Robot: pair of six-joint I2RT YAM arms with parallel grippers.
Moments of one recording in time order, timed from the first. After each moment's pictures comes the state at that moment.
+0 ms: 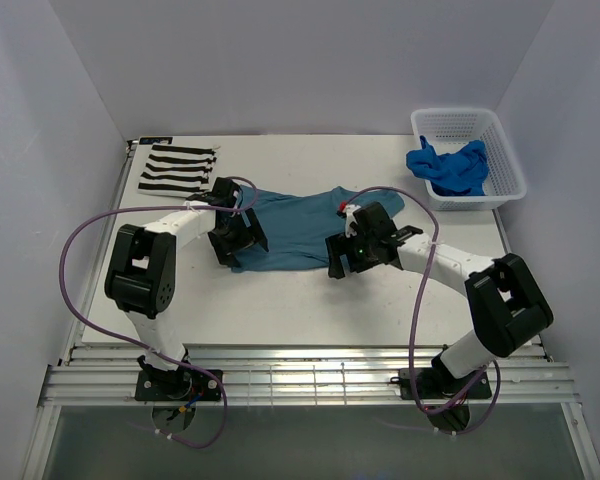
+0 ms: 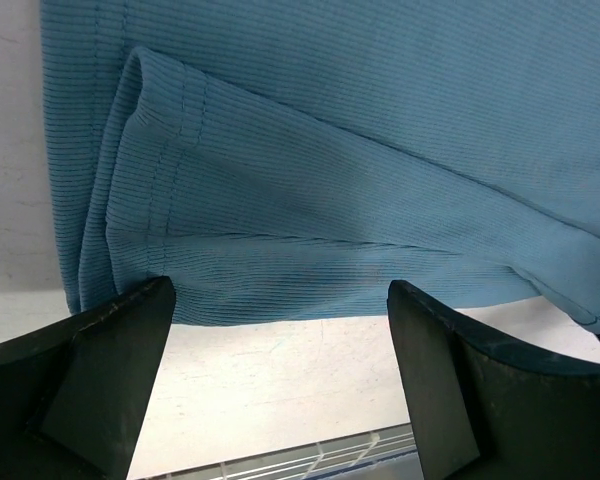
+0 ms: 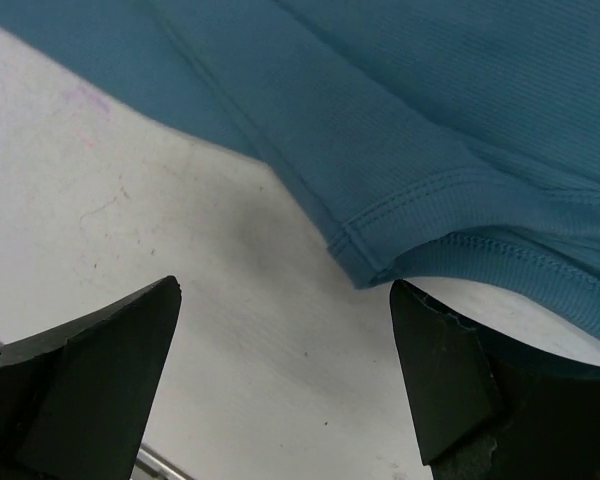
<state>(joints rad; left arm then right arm) -0.28 1.82 1.19 -0.64 0.19 -0.68 0.59 1.52 0.89 -0.32 -0.23 0.16</state>
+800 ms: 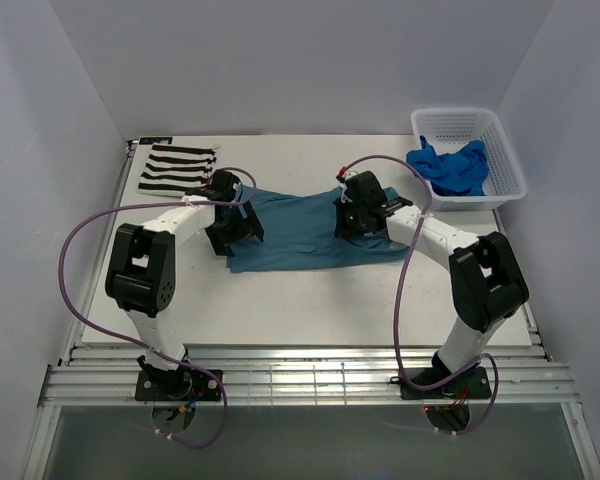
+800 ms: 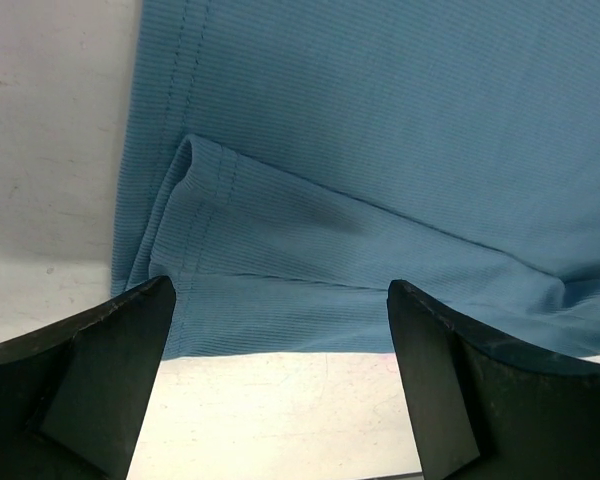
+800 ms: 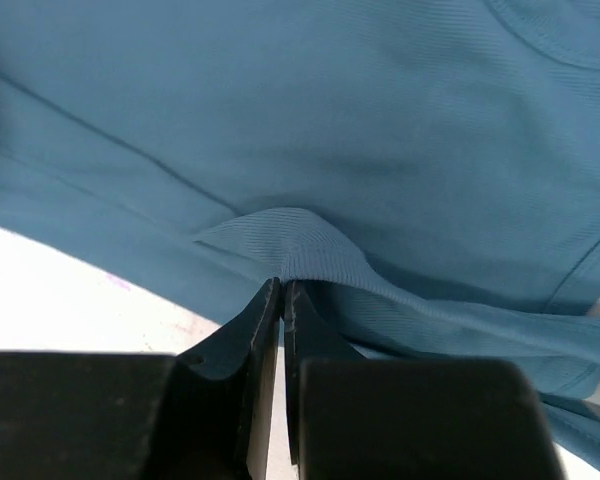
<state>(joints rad) -0.28 1.83 1.25 -0.64 0.08 -0.68 0.55 1.70 1.17 -0.33 -0.09 0.28</state>
